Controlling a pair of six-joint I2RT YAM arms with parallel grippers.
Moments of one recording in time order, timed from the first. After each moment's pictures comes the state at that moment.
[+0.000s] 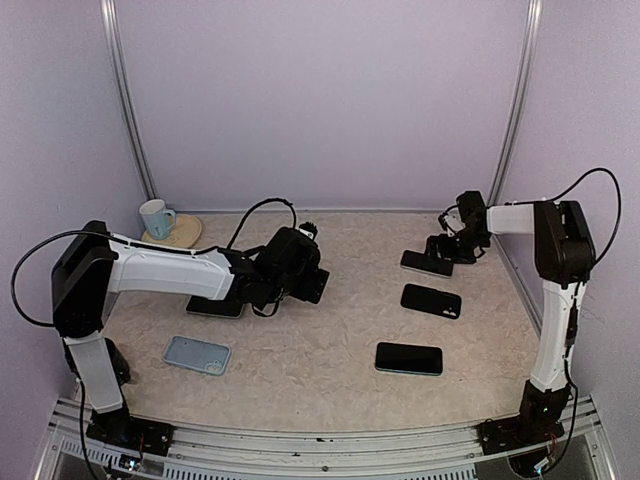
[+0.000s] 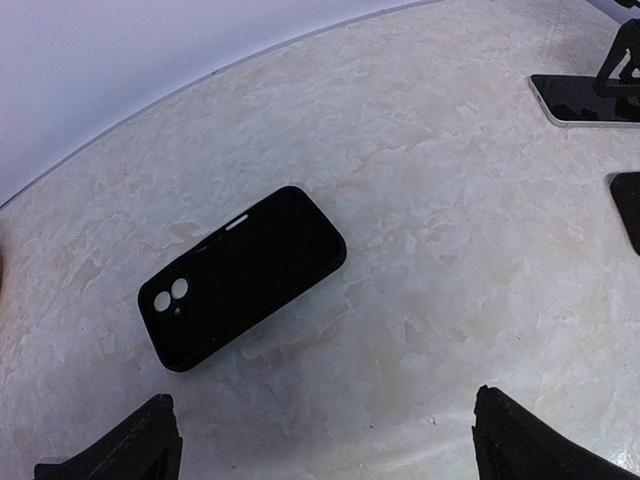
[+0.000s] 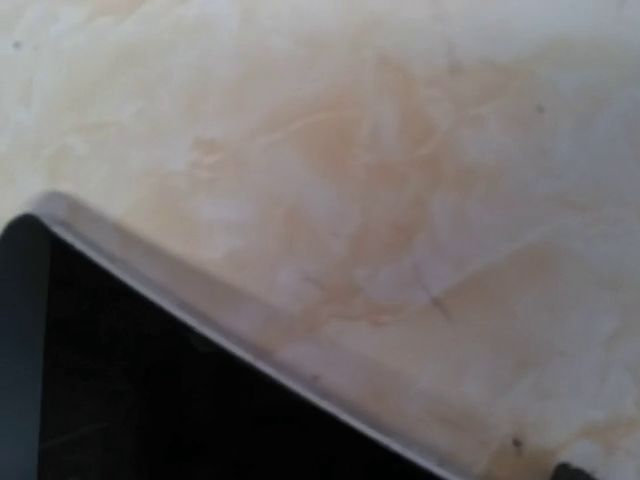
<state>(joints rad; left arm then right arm) -0.94 1.86 1.24 -0.11 -0.55 -0.24 0.10 2.13 1.52 -0.44 -0.21 0.07</state>
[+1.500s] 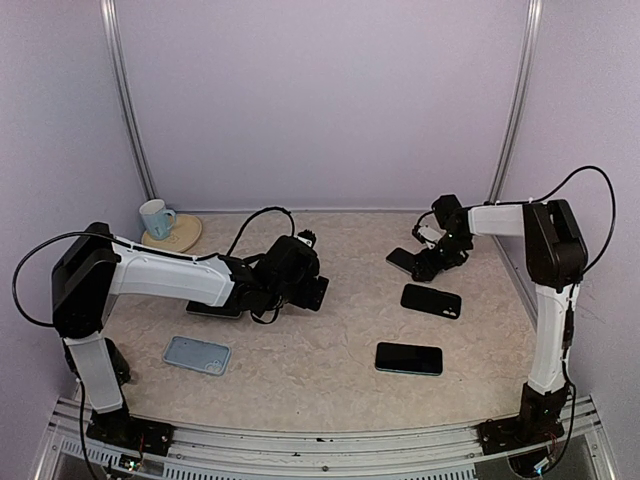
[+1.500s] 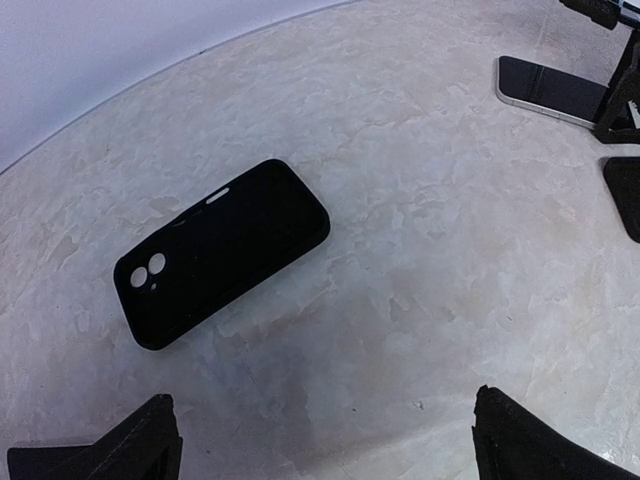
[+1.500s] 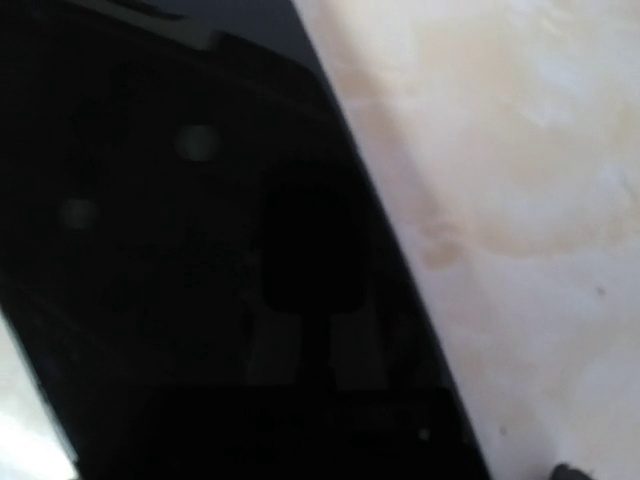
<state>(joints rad) -0.95 1.86 1.19 -0.07 -0.52 -0.29 0.24 2.12 1.52 -0.58 -0.07 -0.20</state>
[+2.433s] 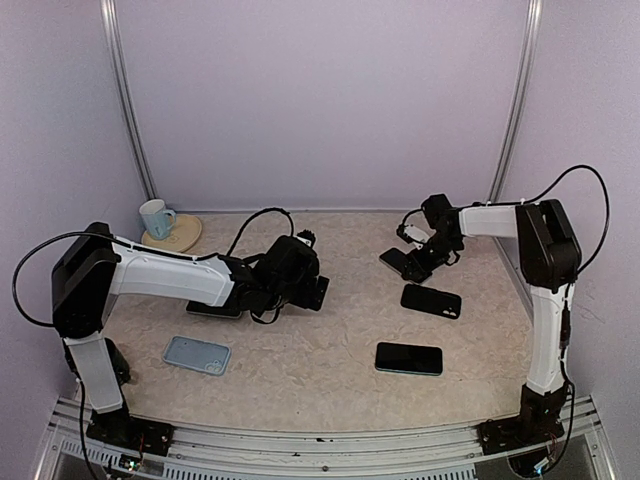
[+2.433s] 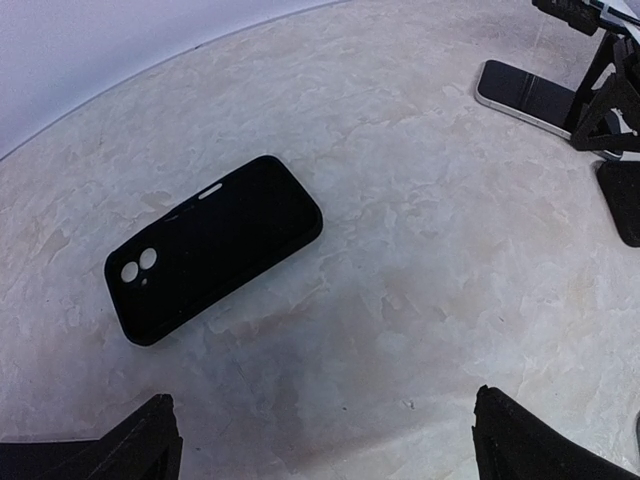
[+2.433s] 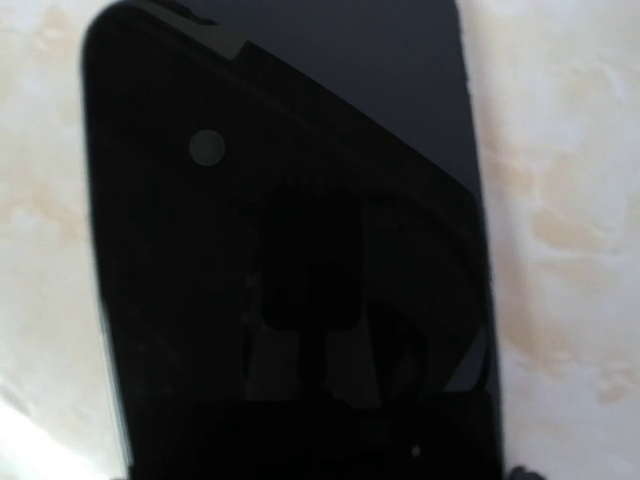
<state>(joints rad) -0.95 1.86 1.19 -0.07 -0.51 -0.31 0.29 2.15 1.55 -0.54 -0.15 -0.29</state>
